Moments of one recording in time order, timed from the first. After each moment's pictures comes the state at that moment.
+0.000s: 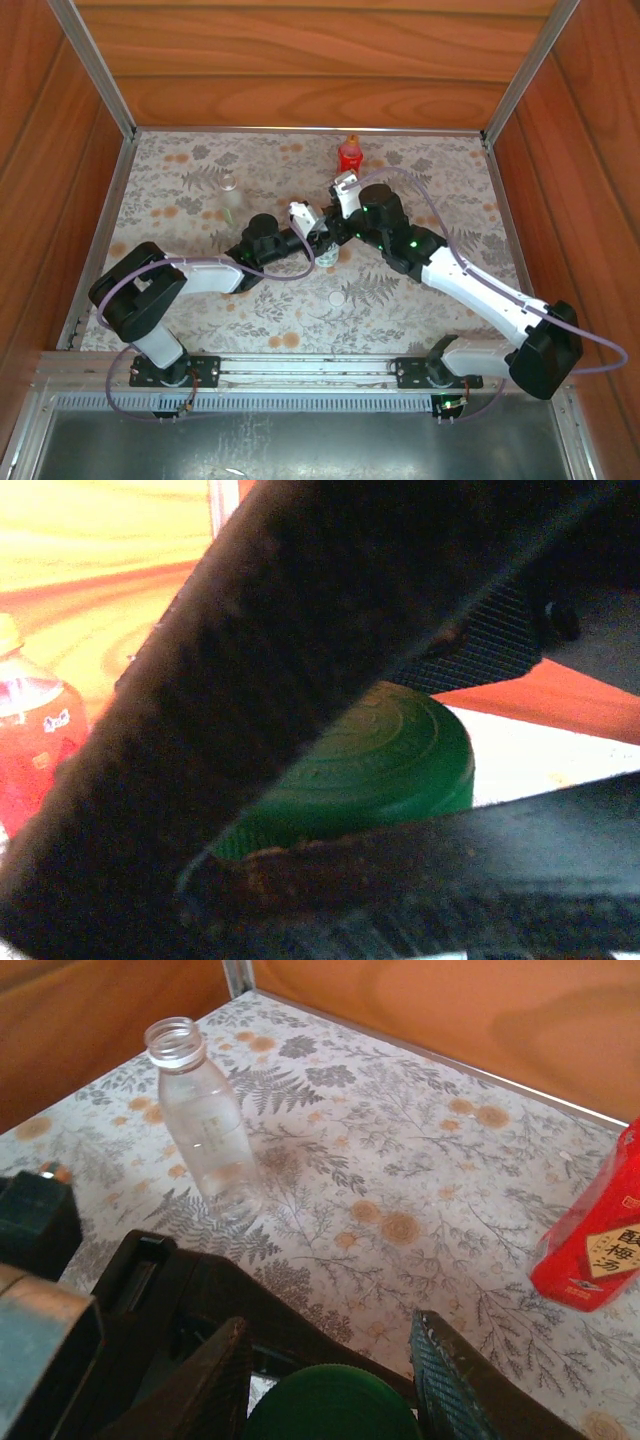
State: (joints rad) left arm -0.80 1.63 0.66 0.93 0.32 0.01; right arm 0.78 1.21 0.96 -0.20 0.00 0.03
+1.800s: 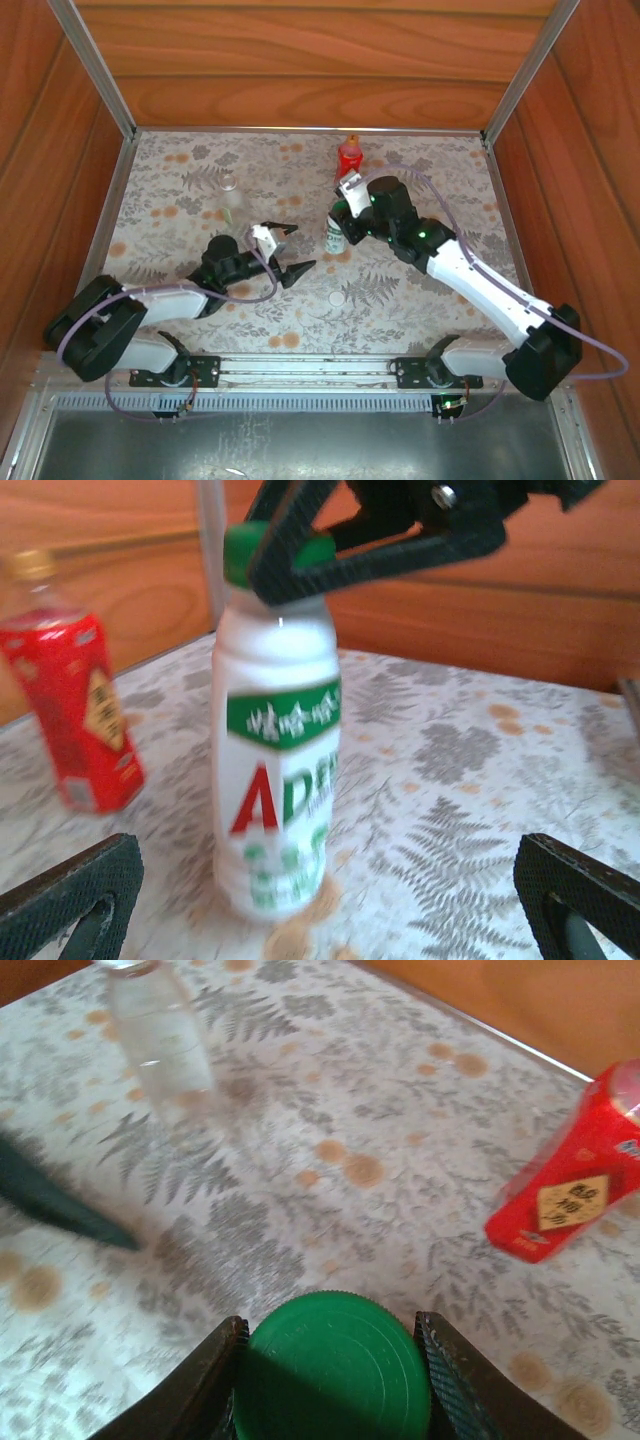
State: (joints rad) left arm -0.68 1.32 0.31 0.92 0.44 0.02; right arm 0.69 1.26 1.04 -0.36 -0.03 -0.08
